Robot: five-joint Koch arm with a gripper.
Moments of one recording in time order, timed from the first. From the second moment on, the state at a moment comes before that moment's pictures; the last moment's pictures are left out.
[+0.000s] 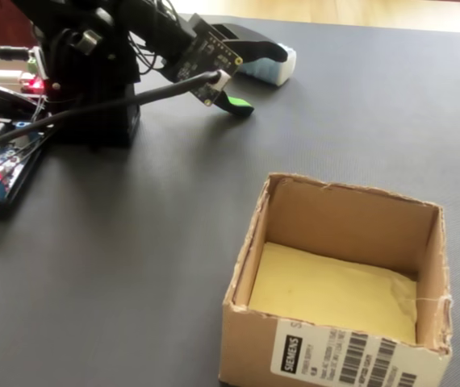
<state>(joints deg) -27.2 130.7 176.5 -3.5 96.8</state>
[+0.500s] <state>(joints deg) -42.3 130.4 173.0 0.4 96.7</state>
